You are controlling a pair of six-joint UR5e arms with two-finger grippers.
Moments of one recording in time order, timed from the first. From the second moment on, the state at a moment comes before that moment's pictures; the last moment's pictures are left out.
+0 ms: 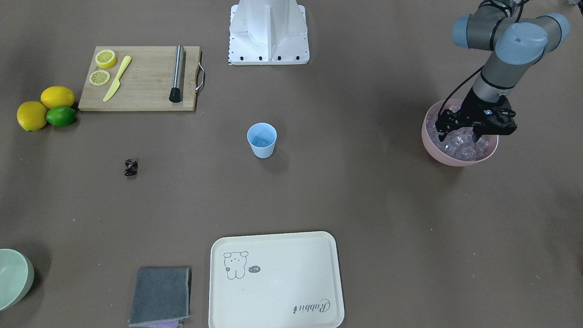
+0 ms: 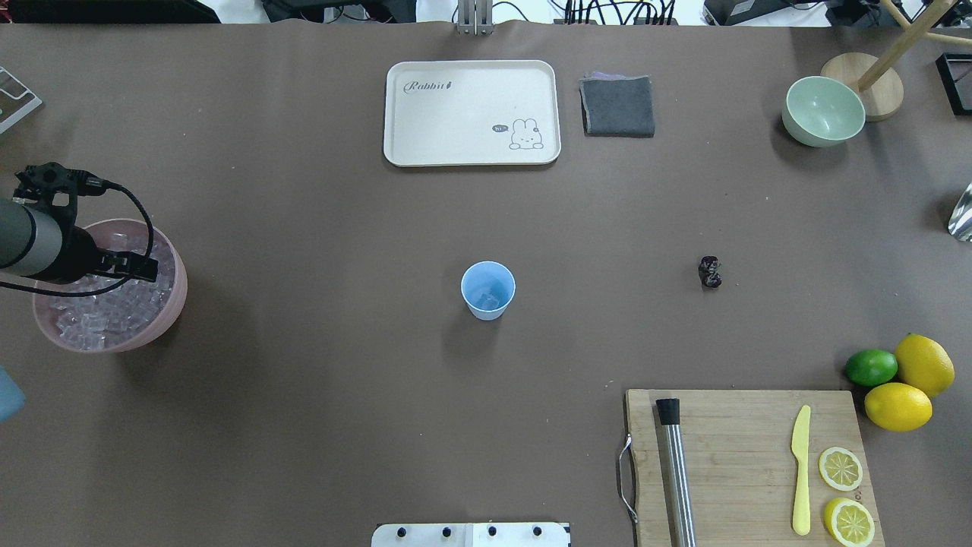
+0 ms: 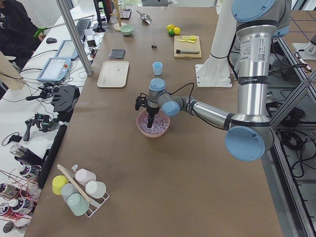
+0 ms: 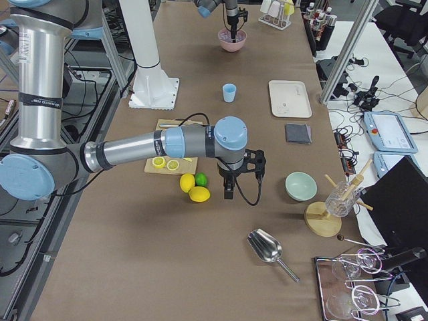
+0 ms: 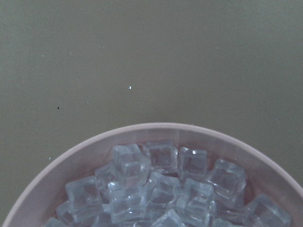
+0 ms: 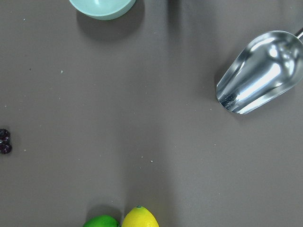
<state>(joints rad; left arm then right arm) -0.83 -1.54 -1.84 -2.02 -1.96 -0.88 1.56 -1.69 1.93 -1.73 2.46 0.08</state>
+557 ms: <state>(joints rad) -0.83 -1.52 -1.84 -2.05 -1.97 -0.84 1.56 -1.69 1.93 -1.73 2.46 0.08</state>
